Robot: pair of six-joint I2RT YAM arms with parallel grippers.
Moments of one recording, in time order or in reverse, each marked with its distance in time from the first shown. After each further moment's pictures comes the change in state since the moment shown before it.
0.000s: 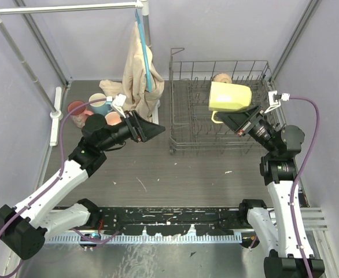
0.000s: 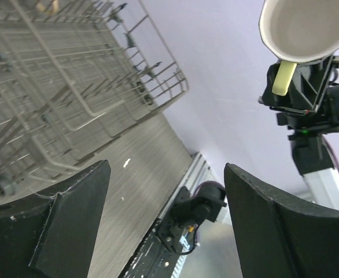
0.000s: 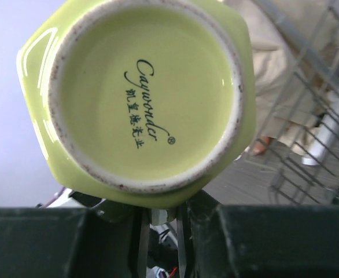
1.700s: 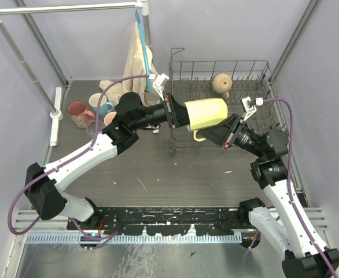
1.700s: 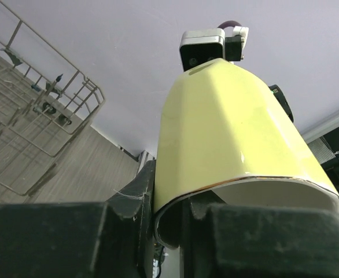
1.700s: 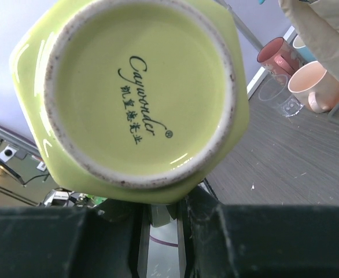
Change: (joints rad) left arm -0.226 0.419 0.407 0.218 0.120 -0.018; right arm 0.298 -0.001 -0.064 0.109 -0.039 0.048
